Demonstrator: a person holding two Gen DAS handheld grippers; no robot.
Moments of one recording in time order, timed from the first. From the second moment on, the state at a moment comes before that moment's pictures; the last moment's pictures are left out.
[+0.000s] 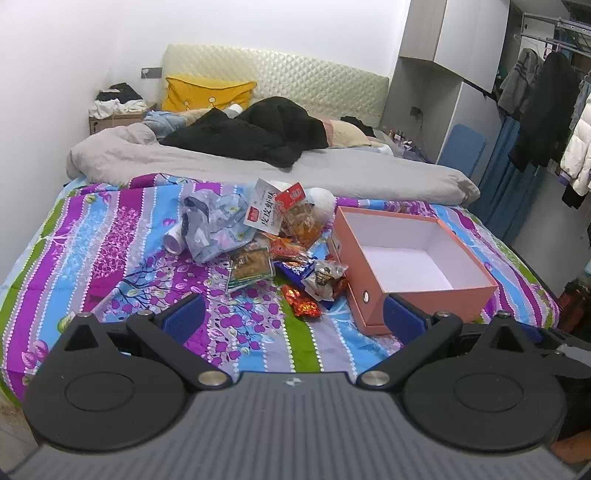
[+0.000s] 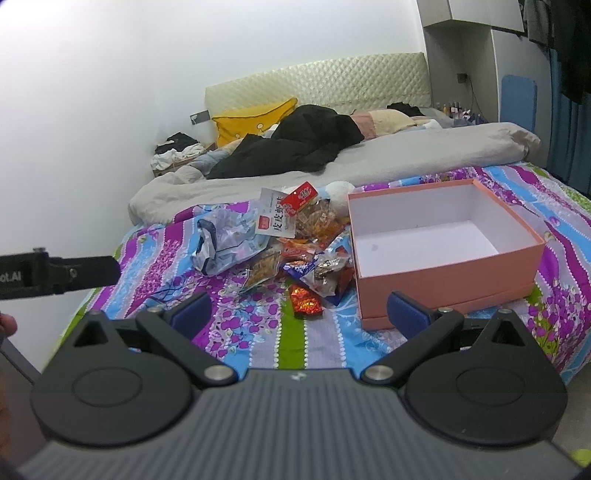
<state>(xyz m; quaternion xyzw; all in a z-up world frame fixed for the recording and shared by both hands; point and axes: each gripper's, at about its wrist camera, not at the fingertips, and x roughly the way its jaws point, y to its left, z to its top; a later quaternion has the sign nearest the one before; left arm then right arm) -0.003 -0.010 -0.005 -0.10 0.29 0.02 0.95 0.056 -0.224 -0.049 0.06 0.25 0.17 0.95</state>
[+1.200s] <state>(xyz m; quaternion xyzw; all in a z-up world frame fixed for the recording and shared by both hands) 0.027 0.012 -0.048 -0.12 0.34 0.01 0.93 0.062 -0.206 -0.088 0.03 0.30 0.18 0.94</state>
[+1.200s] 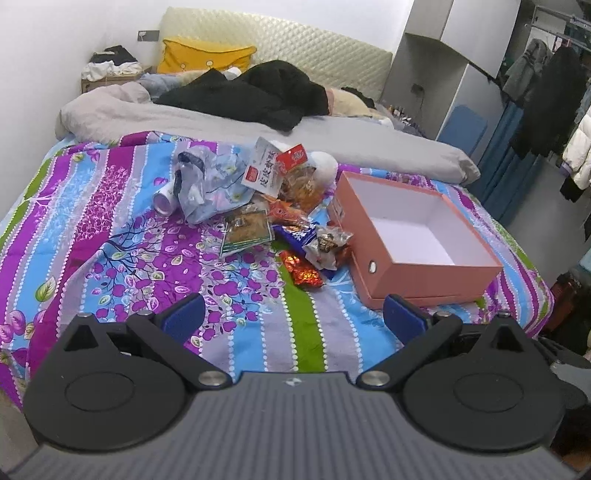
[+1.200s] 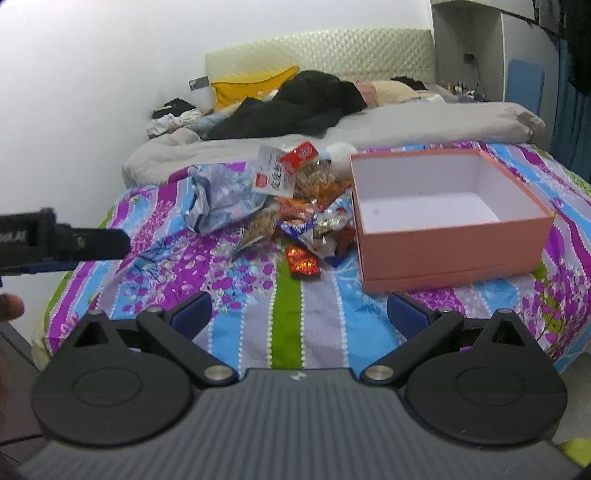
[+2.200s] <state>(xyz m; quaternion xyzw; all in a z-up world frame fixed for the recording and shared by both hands) 0.212 0.102 -0.162 -0.22 0.39 0.00 0.89 0.206 -0.126 -0.171 -0.01 0.36 0.19 0.91</state>
